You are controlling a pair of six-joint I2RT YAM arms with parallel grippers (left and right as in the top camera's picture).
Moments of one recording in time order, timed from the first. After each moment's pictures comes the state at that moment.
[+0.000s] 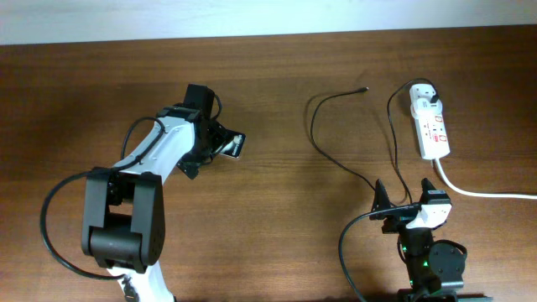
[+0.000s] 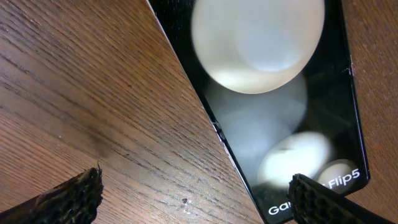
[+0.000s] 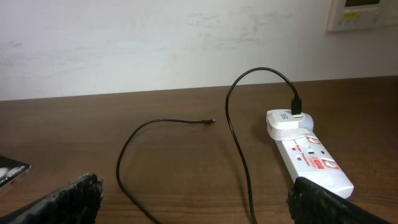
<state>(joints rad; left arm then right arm) -0.21 1.98 1.34 -0.77 0.00 -0.97 0.01 0.01 0.01 -0.08 -0.02 0.09</state>
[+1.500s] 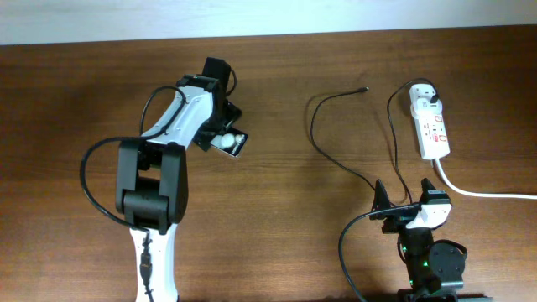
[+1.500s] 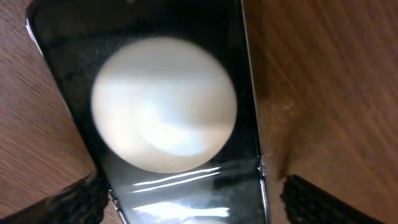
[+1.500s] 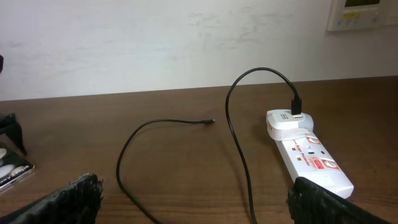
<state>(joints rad) -0.24 2.31 1.77 -0.93 -0.07 -1.03 0.01 0.01 0.01 -0.08 -0.02 0.09</state>
